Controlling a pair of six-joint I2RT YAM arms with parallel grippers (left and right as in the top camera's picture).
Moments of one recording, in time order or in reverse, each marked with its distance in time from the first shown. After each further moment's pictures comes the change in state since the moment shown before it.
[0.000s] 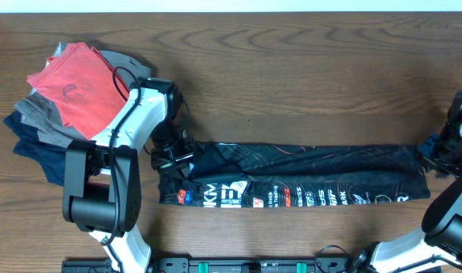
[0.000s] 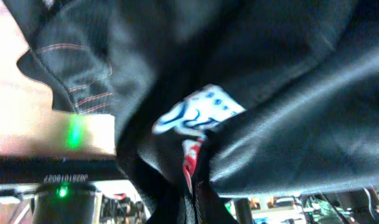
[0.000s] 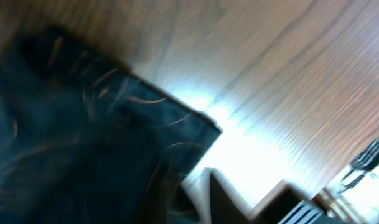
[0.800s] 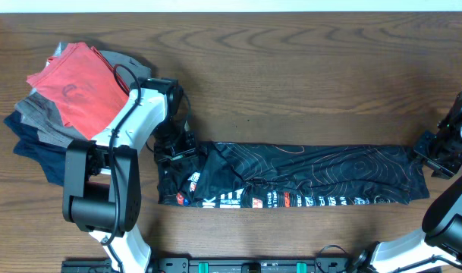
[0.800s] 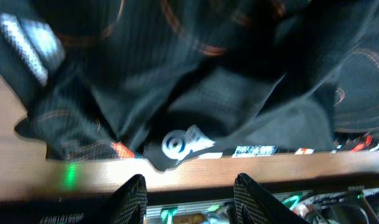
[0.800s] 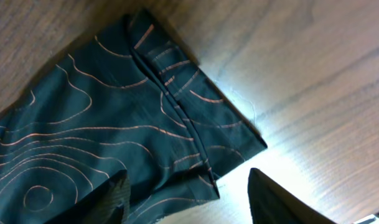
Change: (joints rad) left arm 0.000 0.000 -0.003 0.146 -0.001 0.002; right arm -0.006 0.000 -0.013 0.037 -0.177 -0.206
